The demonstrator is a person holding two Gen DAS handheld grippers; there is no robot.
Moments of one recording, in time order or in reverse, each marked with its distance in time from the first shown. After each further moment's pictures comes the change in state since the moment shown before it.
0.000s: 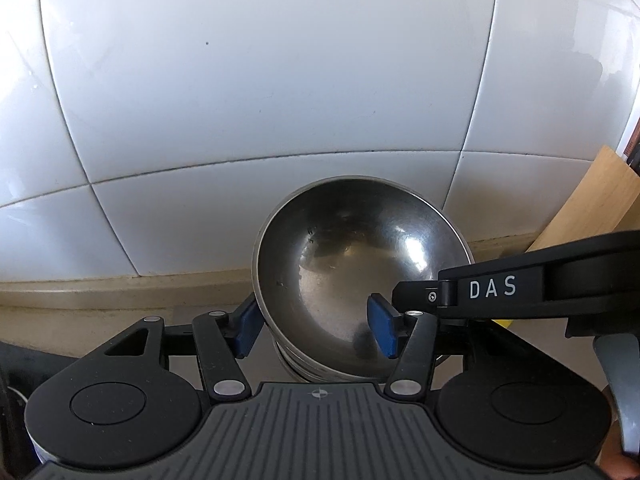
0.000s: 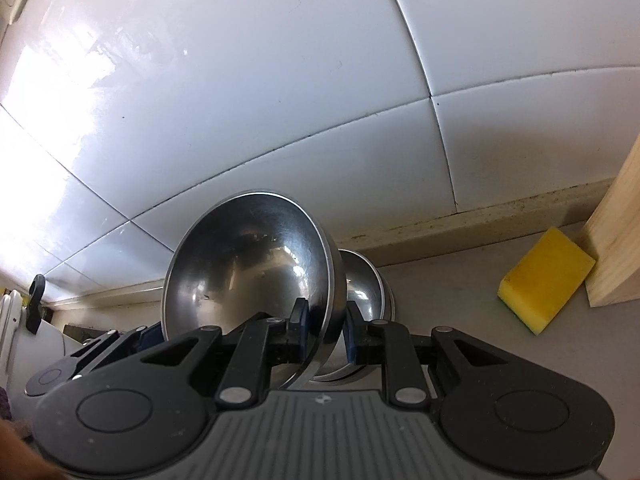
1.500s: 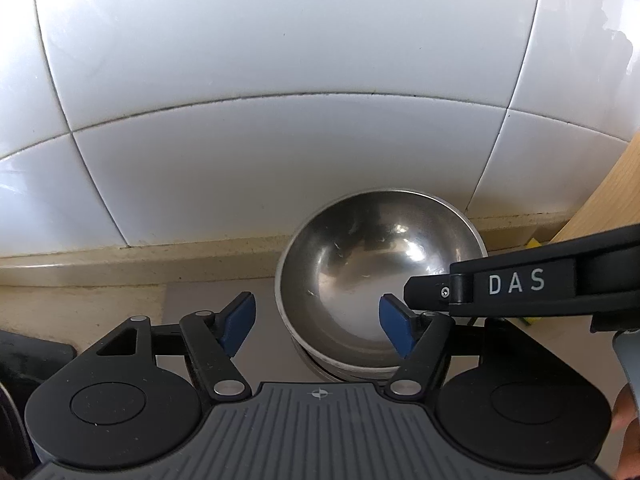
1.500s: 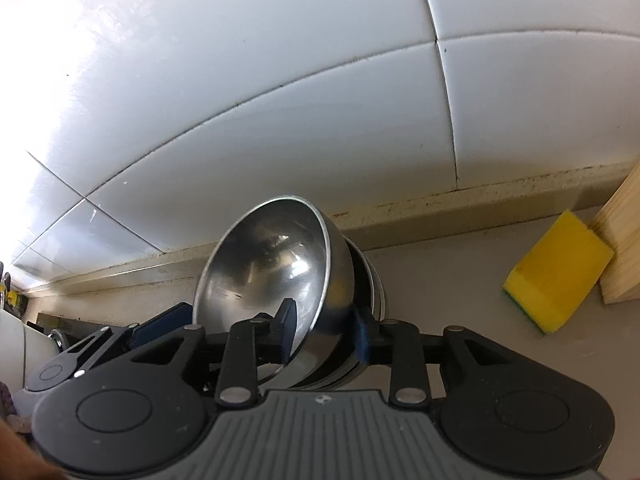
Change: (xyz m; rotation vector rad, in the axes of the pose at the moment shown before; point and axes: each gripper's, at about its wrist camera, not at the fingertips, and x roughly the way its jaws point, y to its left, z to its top) left arm 0.044 0.012 -0.010 -0.021 0.057 0.007; right arm 0.033 0.005 -0.002 -0.013 0.057 -0.066
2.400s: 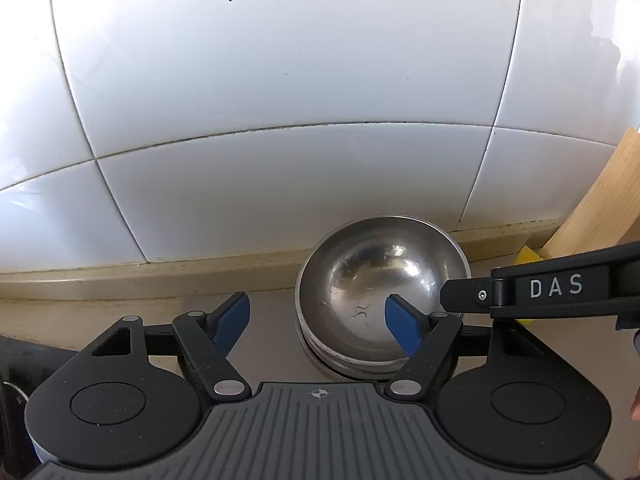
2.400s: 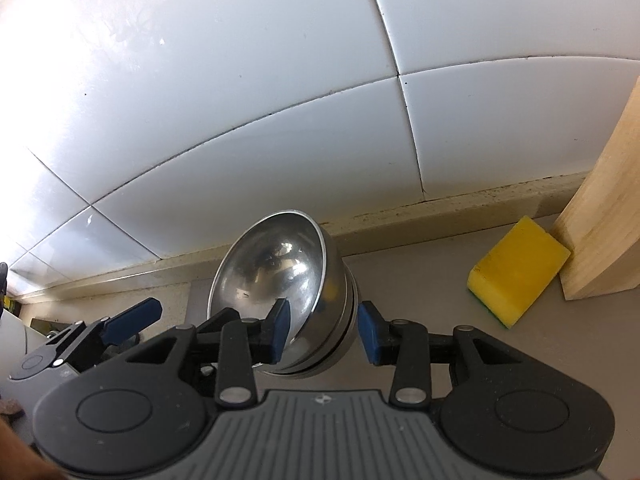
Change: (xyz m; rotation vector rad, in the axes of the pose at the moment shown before) left arm -0.025 -0.004 0.001 0.020 -0.043 0.024; right arm -0.010 0.006 -0.007 -0.002 -0.046 -0.037
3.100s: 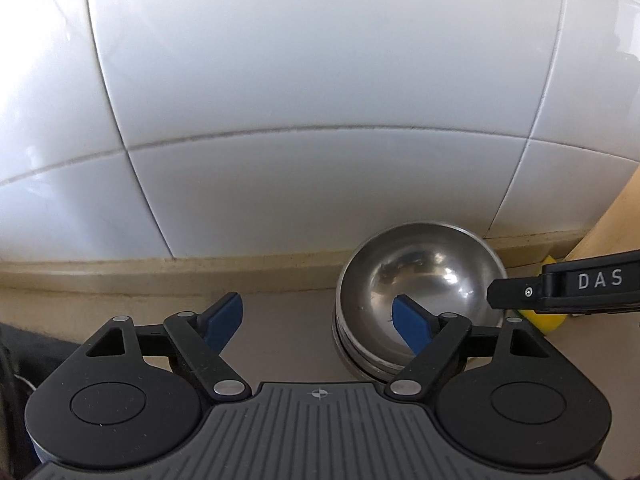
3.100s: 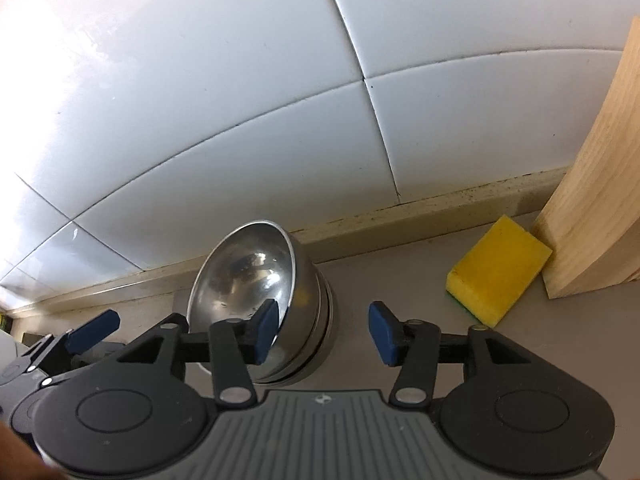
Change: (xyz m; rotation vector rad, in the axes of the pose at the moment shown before) left arm 0.009 0.022 0.003 -0.050 0.018 0.031; right arm 0.011 -0.013 0.004 0.038 -0.001 -0.036
